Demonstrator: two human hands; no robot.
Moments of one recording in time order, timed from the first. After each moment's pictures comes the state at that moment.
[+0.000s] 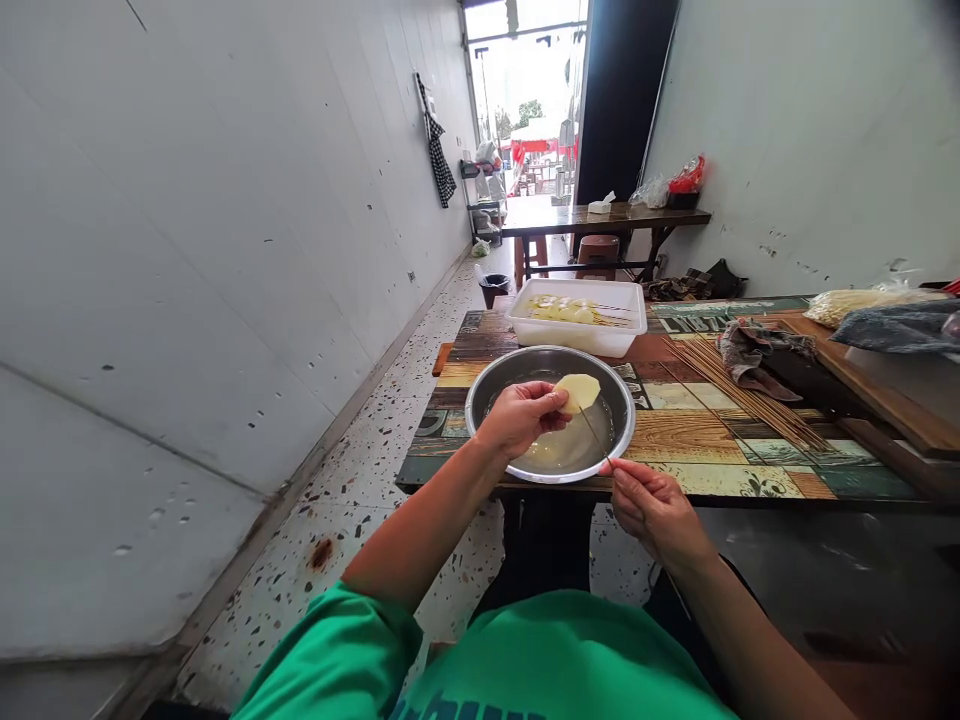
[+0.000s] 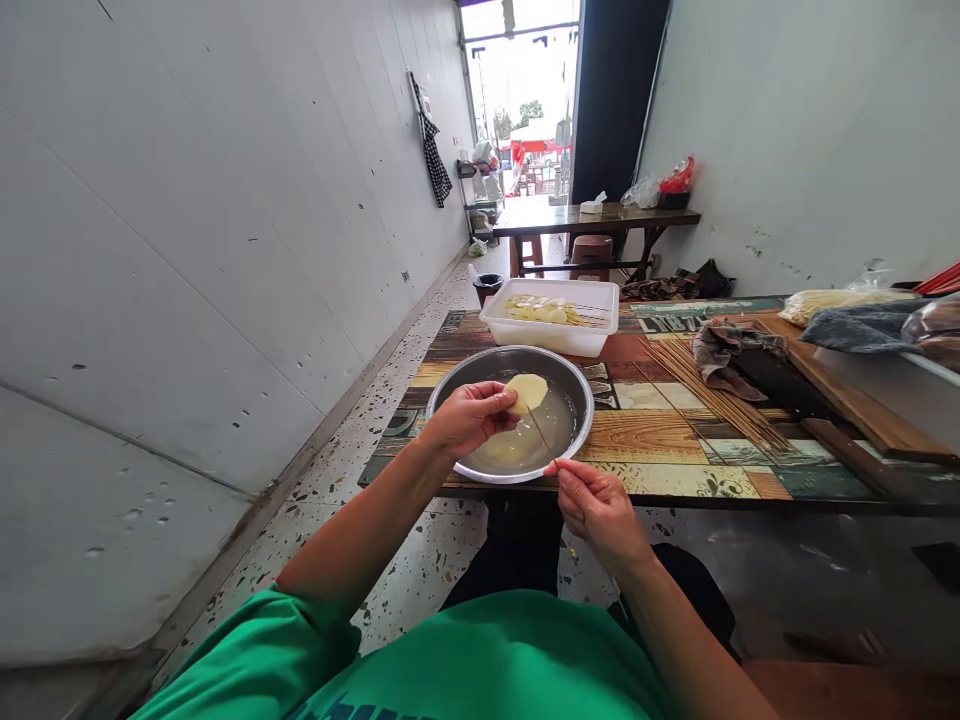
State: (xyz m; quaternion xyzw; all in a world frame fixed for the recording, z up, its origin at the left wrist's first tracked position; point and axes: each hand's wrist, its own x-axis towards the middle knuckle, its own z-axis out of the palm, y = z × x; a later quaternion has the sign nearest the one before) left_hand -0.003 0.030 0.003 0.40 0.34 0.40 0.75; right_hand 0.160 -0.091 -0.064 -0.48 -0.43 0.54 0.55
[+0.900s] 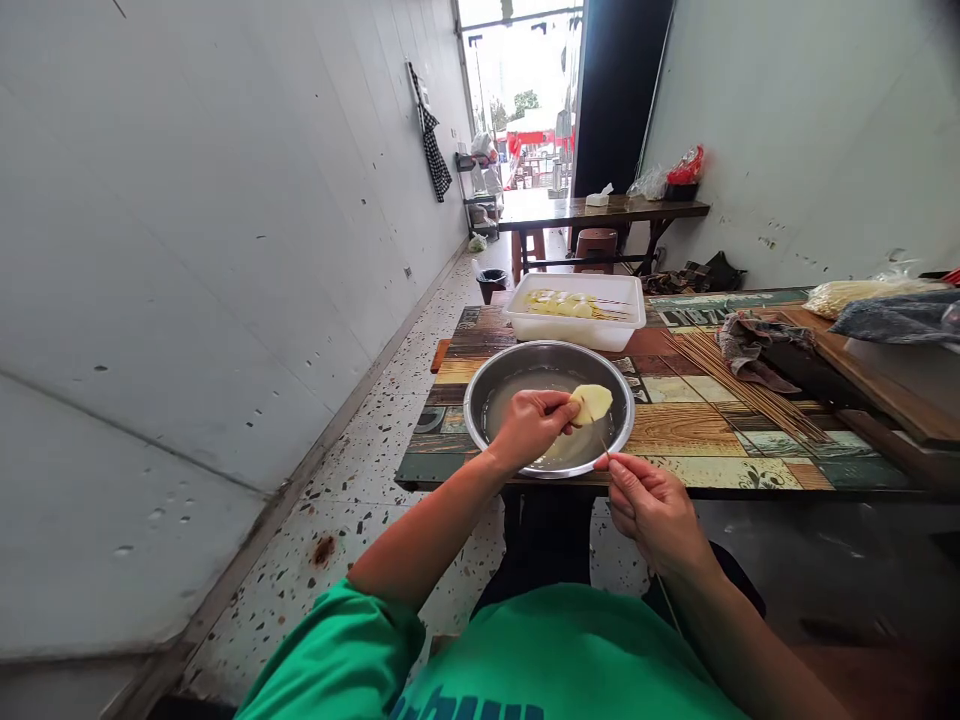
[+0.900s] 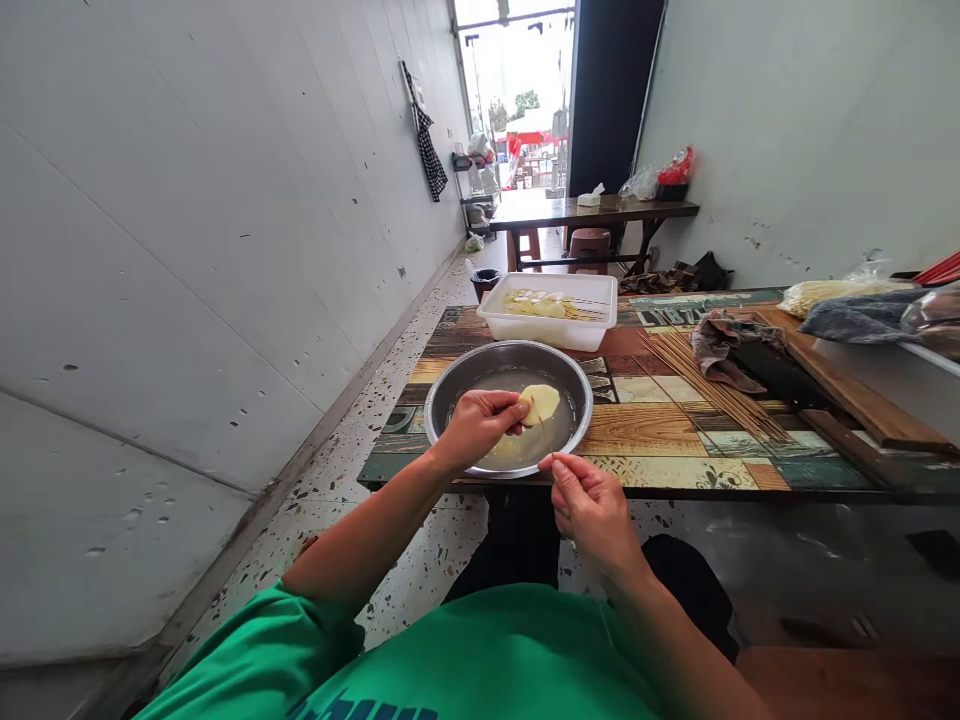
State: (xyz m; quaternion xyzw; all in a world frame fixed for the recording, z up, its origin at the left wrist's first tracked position) left_hand 0.001 0.013 0.000 0.68 0.36 0.38 0.51; right_hand 0.140 -0.098 -0.040 -0.47 -0.32 0.59 0.57
